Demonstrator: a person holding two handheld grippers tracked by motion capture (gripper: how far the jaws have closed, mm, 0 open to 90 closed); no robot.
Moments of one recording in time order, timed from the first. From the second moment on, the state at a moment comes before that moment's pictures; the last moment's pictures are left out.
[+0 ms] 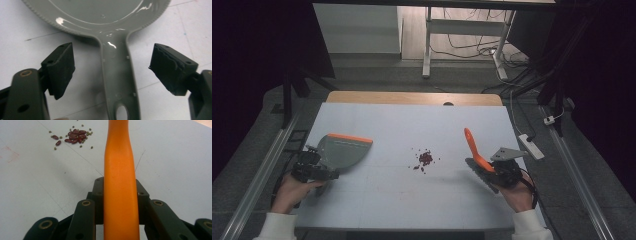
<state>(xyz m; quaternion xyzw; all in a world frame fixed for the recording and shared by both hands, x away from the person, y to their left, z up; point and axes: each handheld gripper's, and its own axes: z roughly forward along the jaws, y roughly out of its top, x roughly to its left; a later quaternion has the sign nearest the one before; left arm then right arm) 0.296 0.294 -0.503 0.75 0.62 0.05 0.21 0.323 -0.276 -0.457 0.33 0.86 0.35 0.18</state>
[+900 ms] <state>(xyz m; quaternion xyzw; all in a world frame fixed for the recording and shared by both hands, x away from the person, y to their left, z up) 0.304 0.287 -0.518 0.74 0.64 0.03 0.20 0.324 -0.275 -0.458 0.33 0.86 0.35 0.18</state>
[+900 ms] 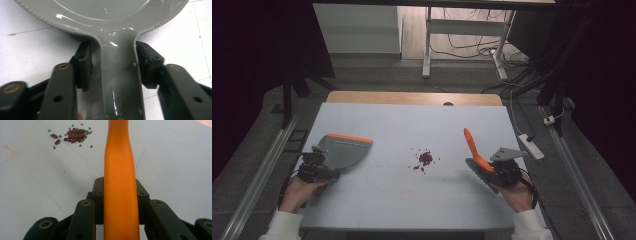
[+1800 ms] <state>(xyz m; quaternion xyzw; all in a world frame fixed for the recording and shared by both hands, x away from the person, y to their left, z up) 0.298 0.295 -0.504 0.73 0.63 0.07 0.25 0.324 -0.274 -0.459 0.33 0.86 0.34 0.19</state>
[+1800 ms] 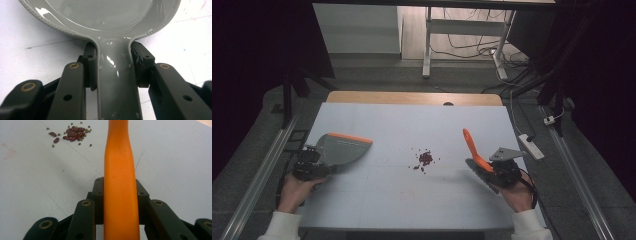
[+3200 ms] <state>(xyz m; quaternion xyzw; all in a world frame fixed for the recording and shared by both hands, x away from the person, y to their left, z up) 0.280 0.282 -0.484 0.68 0.65 0.12 0.34 0.324 -0.276 -0.454 0.32 0.86 0.36 0.18</state>
